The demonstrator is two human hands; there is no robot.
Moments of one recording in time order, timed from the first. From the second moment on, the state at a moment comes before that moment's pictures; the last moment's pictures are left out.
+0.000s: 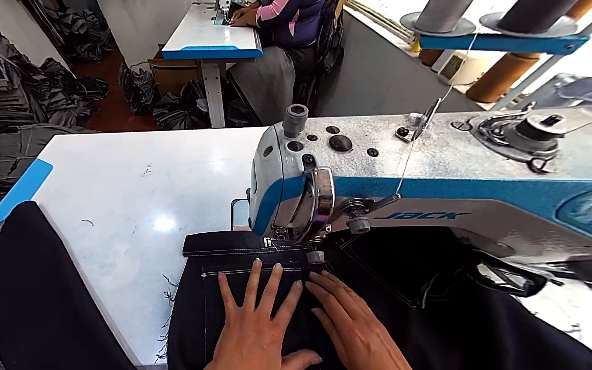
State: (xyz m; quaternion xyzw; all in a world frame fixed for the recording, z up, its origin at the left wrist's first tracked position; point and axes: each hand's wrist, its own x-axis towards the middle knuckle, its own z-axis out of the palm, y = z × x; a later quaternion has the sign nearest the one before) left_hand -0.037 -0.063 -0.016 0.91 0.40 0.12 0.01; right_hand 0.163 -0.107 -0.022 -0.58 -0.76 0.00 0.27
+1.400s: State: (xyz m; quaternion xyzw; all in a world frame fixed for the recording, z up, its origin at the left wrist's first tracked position) left_hand -0.037 -0.063 -0.015 0.91 0.41 0.11 0.03; right_hand 0.155 -0.076 -0.037 -0.59 -0.74 -0.09 0.31
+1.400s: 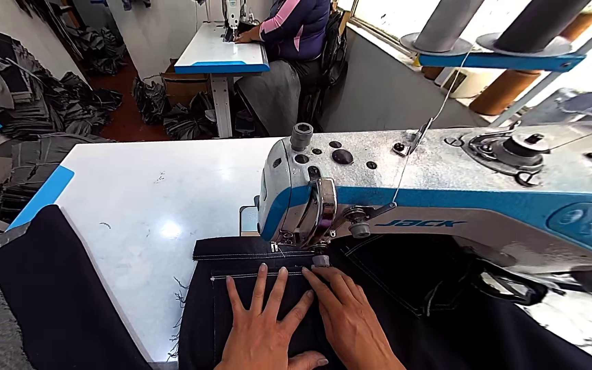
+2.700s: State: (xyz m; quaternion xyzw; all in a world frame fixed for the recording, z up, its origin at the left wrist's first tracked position) left_hand -0.056 -0.032 -0.003 0.87 0.48 0.04 0.10; right_hand 0.143 -0.031 -0.038 -0.54 -0.78 -0.03 0.32
